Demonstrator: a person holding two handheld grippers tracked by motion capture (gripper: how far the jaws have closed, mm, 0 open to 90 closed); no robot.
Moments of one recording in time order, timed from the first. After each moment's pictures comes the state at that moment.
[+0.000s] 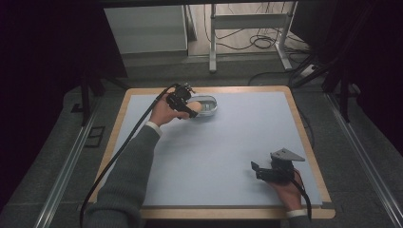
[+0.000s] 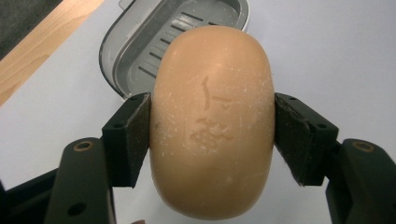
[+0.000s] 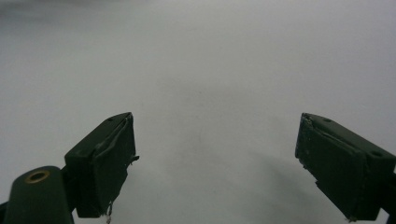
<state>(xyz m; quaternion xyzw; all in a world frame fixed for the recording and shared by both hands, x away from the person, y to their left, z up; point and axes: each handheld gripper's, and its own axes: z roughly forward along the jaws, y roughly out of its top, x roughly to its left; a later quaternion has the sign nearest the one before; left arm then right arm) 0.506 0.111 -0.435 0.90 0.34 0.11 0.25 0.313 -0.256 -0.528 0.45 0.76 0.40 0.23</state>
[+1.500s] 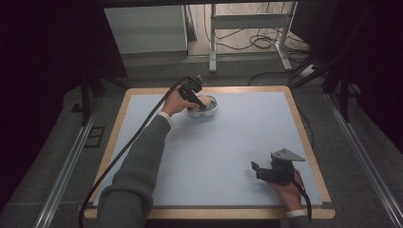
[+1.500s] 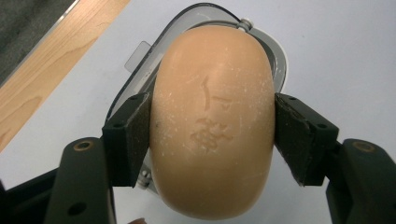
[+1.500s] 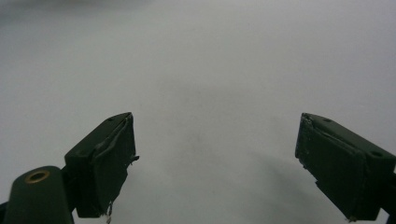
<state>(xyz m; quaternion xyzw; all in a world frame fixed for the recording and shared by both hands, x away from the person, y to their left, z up) 0.562 0.080 -0.448 0.91 0.33 0.10 0.23 0.313 -0.257 -0.528 0.45 0.76 0.40 0.23</state>
